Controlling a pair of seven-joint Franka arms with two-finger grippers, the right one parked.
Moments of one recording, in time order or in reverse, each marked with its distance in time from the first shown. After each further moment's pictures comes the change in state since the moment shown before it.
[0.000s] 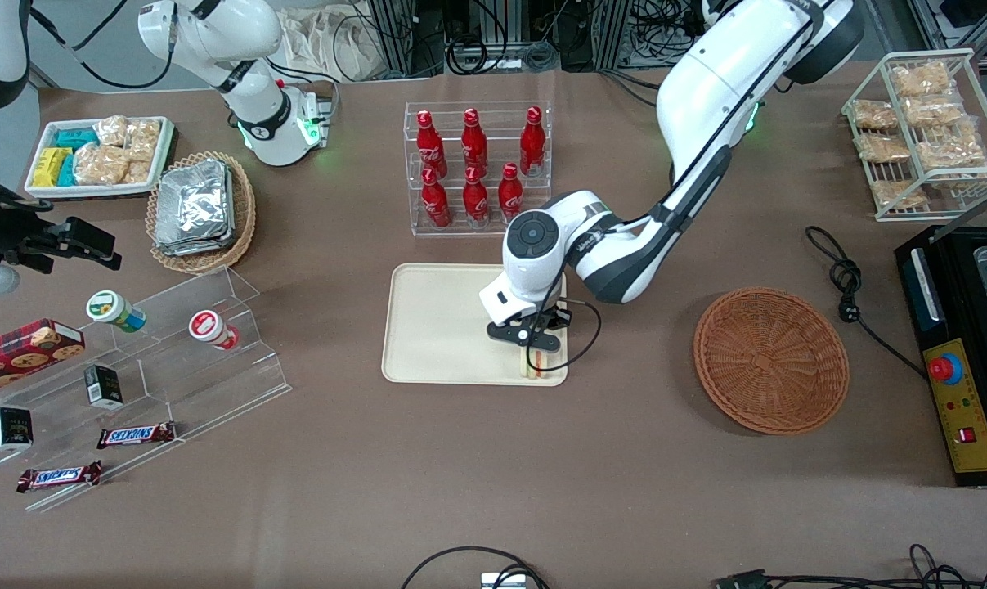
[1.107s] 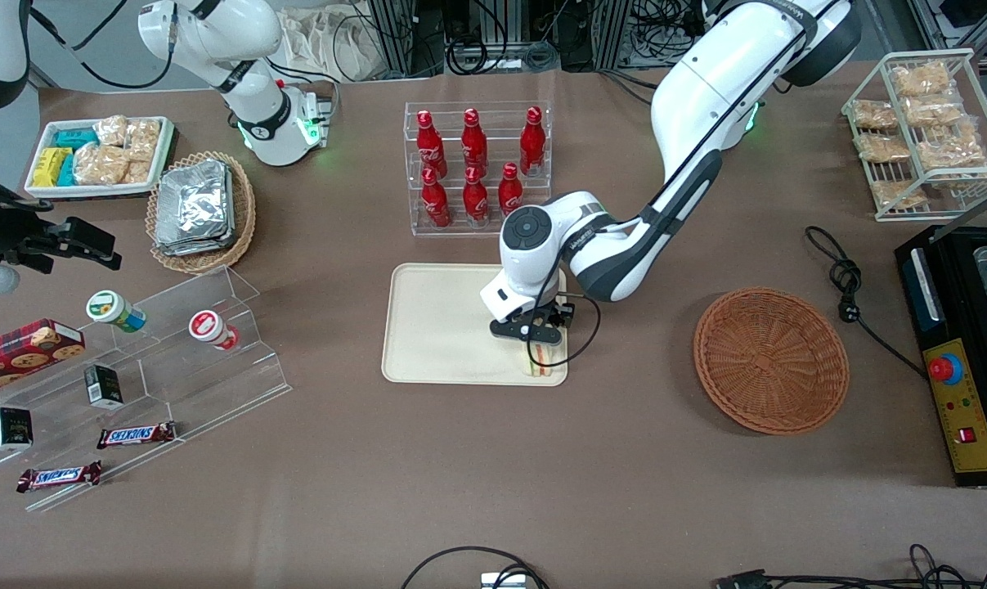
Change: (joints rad) arm -0.002 0.004 -0.003 -0.029 0.089 0.031 -0.127
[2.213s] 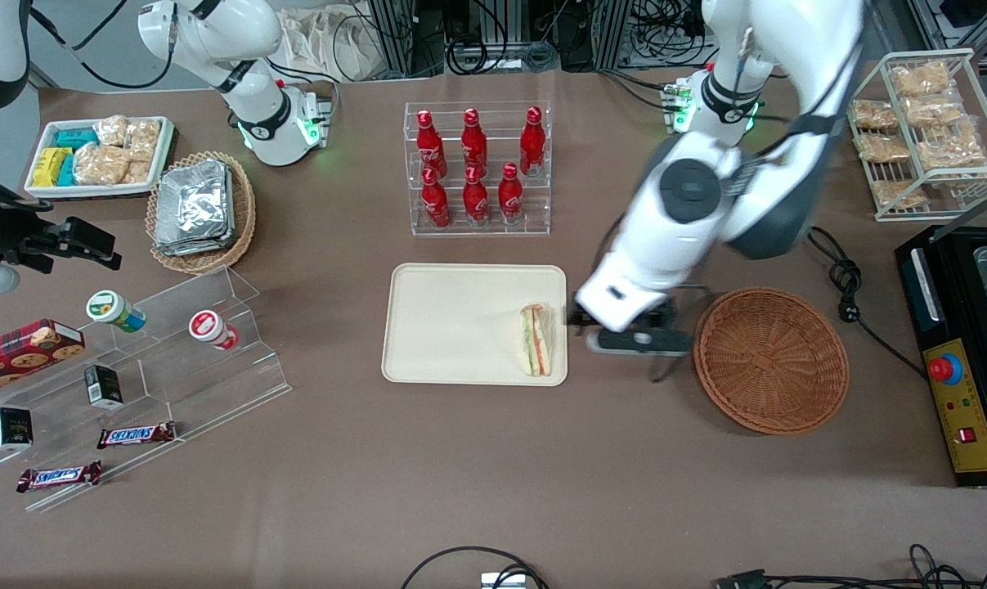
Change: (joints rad) arm 0.109 -0.405 0.228 0.036 -0.487 -0.244 0.386
